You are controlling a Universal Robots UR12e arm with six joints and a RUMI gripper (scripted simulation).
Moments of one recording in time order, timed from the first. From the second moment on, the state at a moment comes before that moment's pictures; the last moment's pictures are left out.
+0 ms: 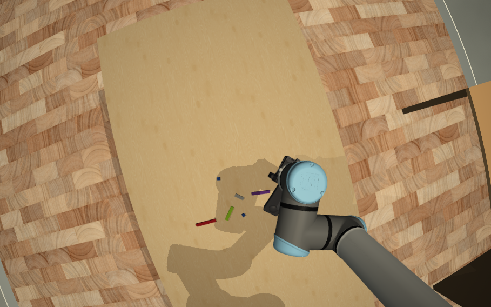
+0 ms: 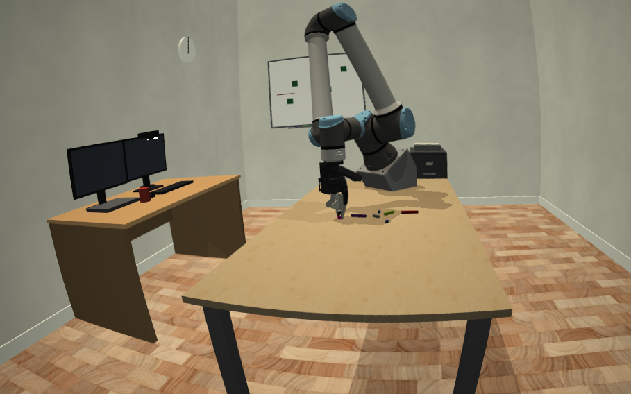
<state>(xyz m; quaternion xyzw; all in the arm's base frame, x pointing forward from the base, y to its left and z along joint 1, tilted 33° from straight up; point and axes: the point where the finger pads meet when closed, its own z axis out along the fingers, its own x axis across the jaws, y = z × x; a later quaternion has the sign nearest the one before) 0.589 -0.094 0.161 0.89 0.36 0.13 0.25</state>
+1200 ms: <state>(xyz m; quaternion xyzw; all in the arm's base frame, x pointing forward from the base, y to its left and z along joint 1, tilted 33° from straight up) 0.561 -0.069 0.221 0.89 0.36 0.13 0.25</state>
